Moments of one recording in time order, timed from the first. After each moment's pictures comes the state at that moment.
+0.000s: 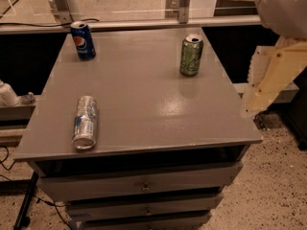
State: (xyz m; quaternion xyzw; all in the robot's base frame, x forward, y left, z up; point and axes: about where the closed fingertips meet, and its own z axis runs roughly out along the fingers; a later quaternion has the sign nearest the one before) arm 0.396 -0.106 1.073 -0.75 0.58 -0.10 0.29
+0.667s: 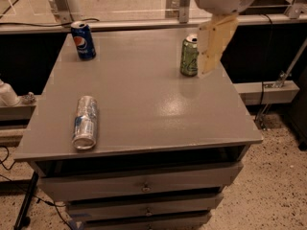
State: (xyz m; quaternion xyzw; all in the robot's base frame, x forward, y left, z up) arm 0.476 -0.045 1.070 -0.83 0.44 -0.13 0.31
